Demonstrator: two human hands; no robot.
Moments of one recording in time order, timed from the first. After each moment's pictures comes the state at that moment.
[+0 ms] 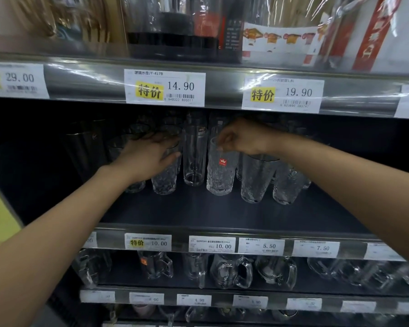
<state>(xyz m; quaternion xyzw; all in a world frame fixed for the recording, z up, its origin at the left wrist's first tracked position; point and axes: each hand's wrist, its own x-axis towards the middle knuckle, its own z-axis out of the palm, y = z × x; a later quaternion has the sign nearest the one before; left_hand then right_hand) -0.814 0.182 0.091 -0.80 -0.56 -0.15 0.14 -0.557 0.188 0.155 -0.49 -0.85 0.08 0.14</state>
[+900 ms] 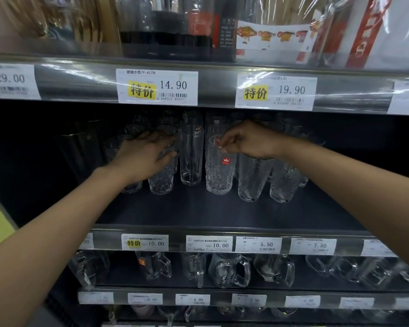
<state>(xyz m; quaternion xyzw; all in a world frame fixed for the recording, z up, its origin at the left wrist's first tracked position) -0.812 0.183 0.087 -0.80 -0.56 -0.18 0.16 -0.533 0.195 0.142 -0.47 -0.85 0.11 0.18</state>
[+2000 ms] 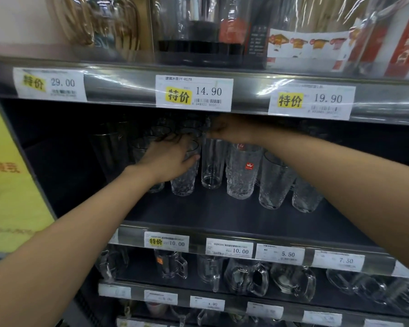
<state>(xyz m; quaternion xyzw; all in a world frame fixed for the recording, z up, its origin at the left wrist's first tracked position) -0.811 0.179 0.093 -0.78 -0.59 -0.15 0.14 -0.621 0.205 0.168 -0.48 -0.85 0.12 0.17</state>
